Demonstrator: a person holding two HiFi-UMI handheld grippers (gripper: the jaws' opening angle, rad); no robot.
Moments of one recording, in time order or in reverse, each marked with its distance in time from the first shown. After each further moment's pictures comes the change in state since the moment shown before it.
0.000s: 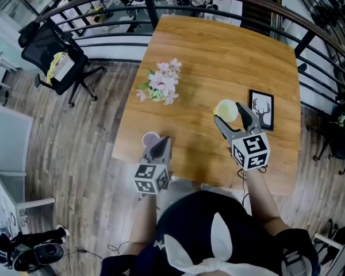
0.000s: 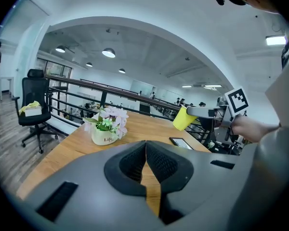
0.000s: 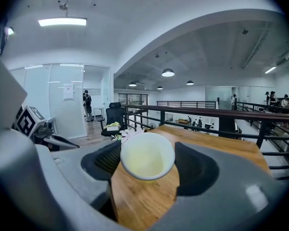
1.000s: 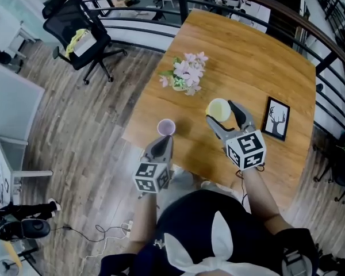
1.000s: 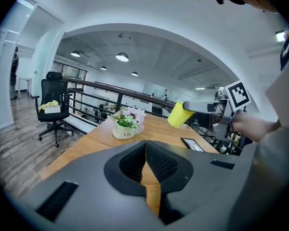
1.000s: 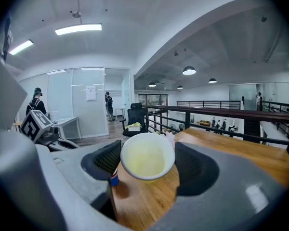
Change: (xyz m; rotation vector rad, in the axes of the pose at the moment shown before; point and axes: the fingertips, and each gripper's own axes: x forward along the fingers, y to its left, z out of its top) left arm -0.054 0.036 -0.020 -0.070 -0.035 0.158; right arm 0.042 0.096 0.016 -0.058 -0.008 0.257
